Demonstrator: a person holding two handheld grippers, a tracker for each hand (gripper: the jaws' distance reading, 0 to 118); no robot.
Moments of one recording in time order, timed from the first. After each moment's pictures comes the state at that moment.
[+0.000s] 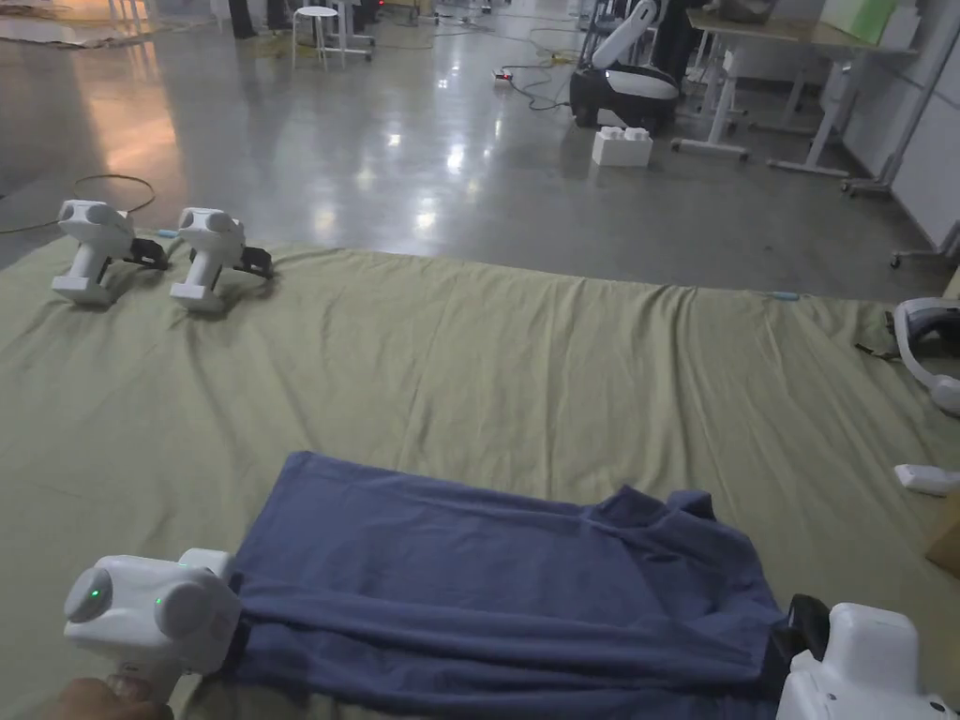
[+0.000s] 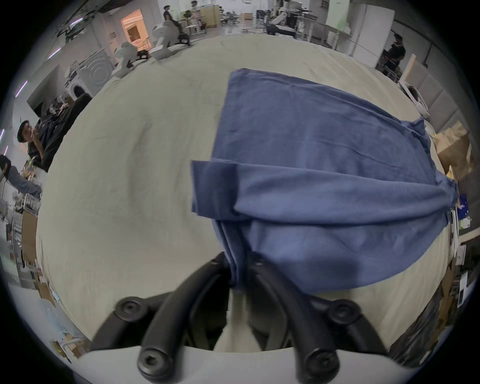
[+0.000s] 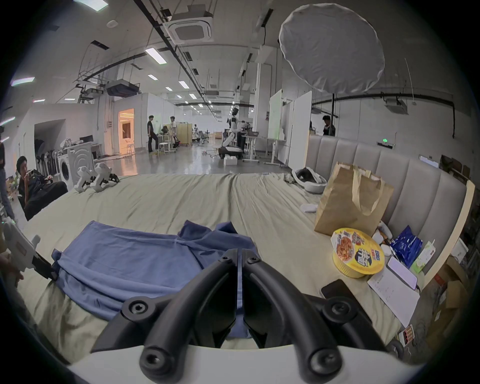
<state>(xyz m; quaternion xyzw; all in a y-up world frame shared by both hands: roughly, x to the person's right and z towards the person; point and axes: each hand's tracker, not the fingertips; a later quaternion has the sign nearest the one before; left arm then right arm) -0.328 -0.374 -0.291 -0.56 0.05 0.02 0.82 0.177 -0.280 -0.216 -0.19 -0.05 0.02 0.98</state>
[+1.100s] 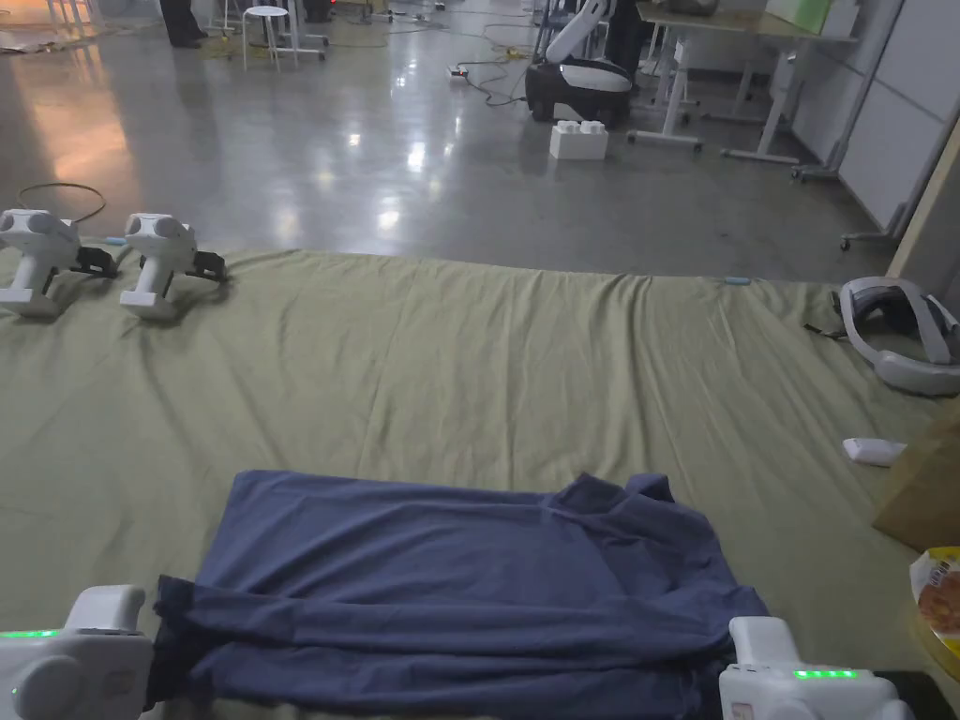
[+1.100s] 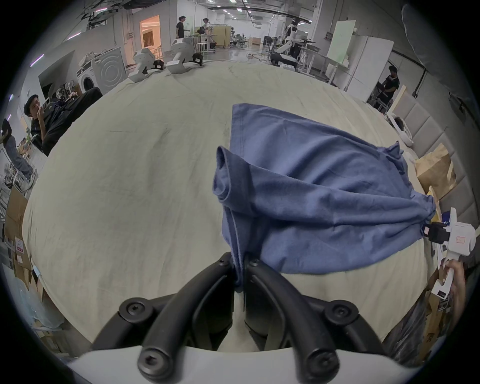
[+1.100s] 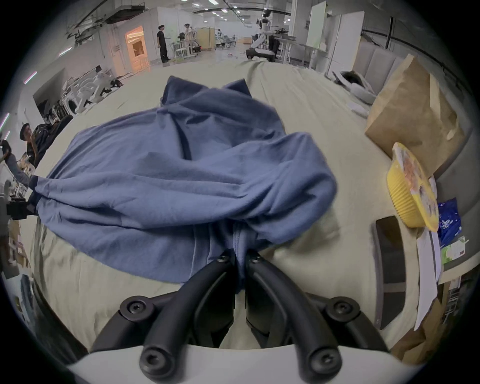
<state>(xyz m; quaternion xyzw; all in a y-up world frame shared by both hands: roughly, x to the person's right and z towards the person) -0.339 -0.355 -0.230 -0.49 0.05 0.09 0.87 0.222 -0.368 -0.279 -0.47 0.03 0.04 0.88</state>
